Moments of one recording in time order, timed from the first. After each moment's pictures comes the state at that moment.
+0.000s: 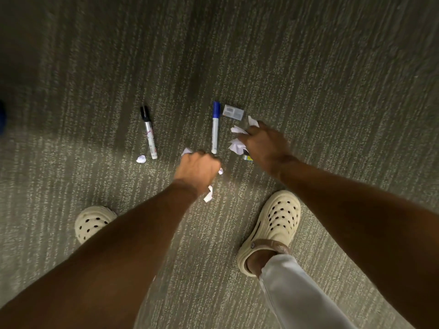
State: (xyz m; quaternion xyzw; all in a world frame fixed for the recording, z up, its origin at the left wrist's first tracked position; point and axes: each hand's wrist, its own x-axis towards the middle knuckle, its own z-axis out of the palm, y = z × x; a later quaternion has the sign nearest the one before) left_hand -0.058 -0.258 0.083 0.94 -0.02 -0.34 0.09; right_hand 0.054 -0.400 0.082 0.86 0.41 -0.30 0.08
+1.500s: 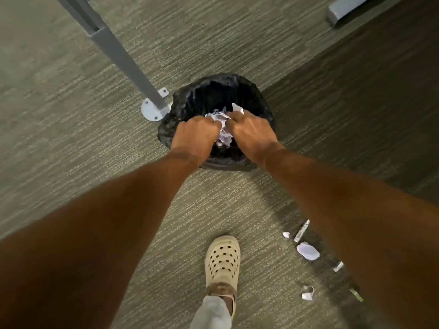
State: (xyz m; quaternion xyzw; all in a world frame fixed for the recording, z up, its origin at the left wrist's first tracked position) left_hand -0.253 0.219 0.231 0.90 0.40 -0.14 0.07; right_hand -0.118 0.169 0.218 0.67 0.73 -0.12 0.06
